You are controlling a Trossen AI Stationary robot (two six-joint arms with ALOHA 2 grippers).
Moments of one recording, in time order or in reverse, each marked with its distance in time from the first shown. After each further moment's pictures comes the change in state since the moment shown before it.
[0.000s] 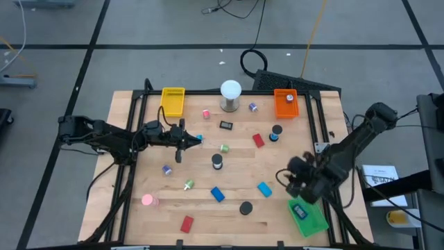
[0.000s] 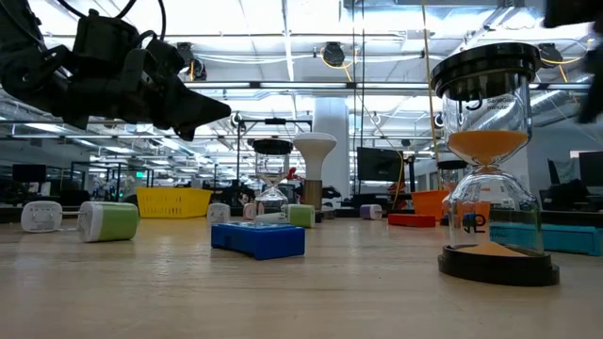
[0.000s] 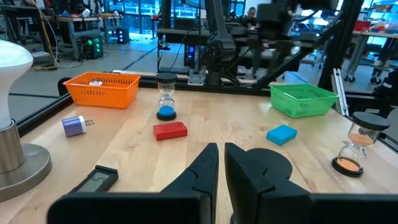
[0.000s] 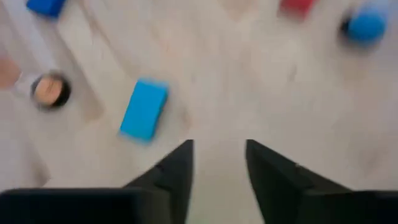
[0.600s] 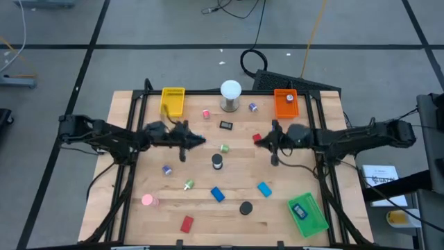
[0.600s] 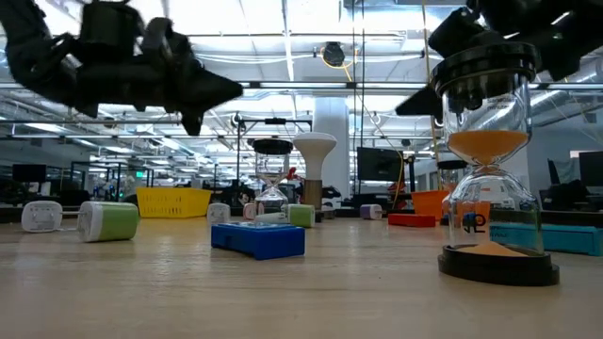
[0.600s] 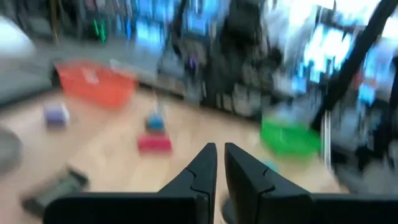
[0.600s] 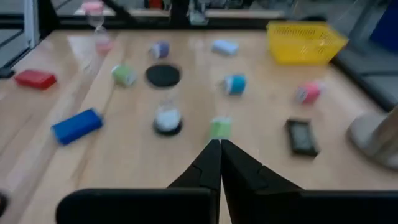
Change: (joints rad) left arm -0.081 0.000 0.102 -0.090 -0.098 -0.238; right arm -0.840 -0.159 -0.404 1.243 -0.503 -1.333
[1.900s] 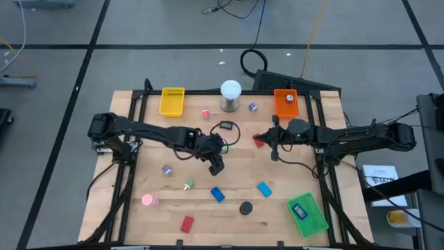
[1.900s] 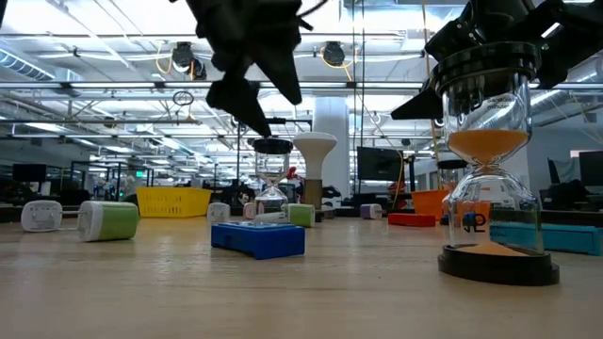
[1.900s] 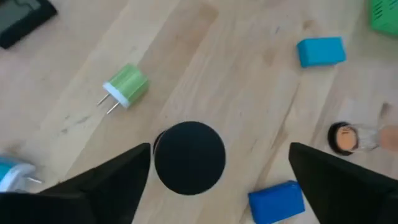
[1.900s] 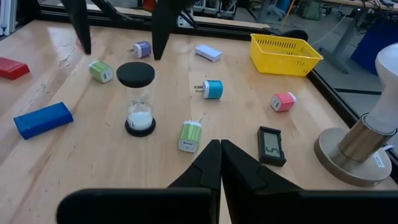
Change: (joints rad) left arm -0.227 0.389 1.011 -1.569 -0.210 -0.328; right arm -0.101 0.002 -0.026 0.042 -0.074 -0.108
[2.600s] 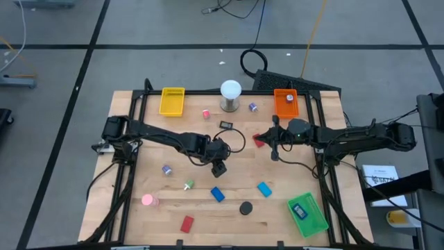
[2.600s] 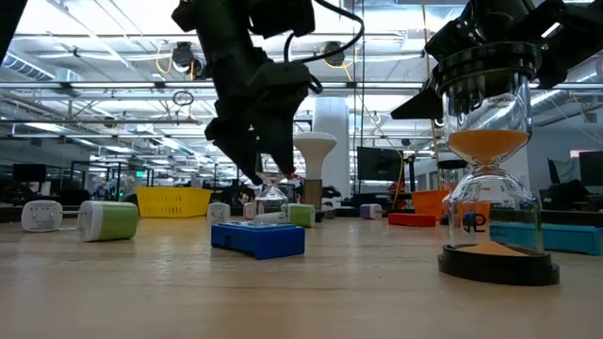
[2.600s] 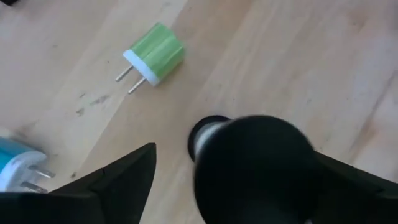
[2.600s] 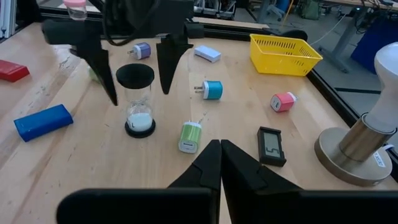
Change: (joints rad) left arm 0.000 0.150 0.006 -0.035 -0.083 -0.013; right arm 0.000 0.000 0.000 0.004 0.000 0.004
